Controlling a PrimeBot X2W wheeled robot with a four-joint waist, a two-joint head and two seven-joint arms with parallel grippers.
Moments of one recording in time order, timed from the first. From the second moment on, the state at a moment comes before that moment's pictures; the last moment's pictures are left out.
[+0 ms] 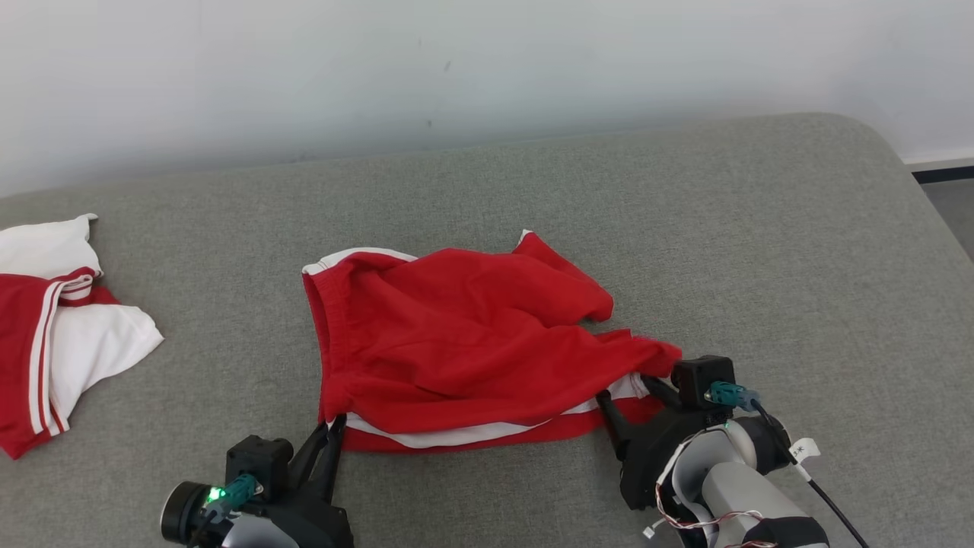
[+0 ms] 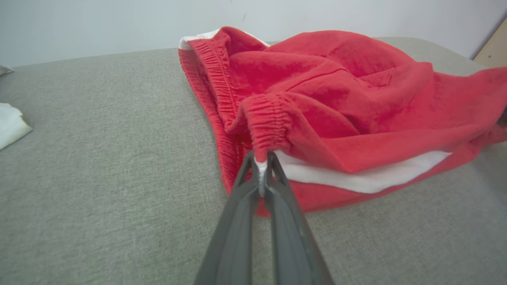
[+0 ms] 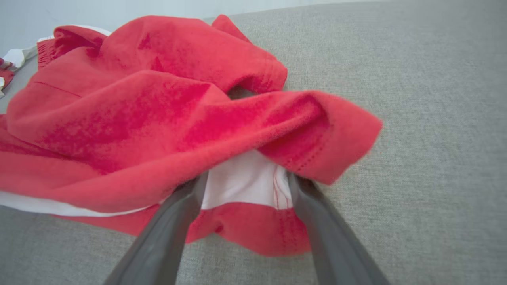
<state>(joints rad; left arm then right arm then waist) -0.31 0.13 -0.25 0.62 -0.21 -0.13 -0.26 -0.56 -0.05 0.41 0.96 0.40 0.13 -0.11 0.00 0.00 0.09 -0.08</state>
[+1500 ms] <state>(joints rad) -0.27 0.11 -0.24 0.52 -0.23 -0.13 -0.26 -0.51 -0.11 0.31 0.83 0.34 0.13 -0.06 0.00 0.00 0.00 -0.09</state>
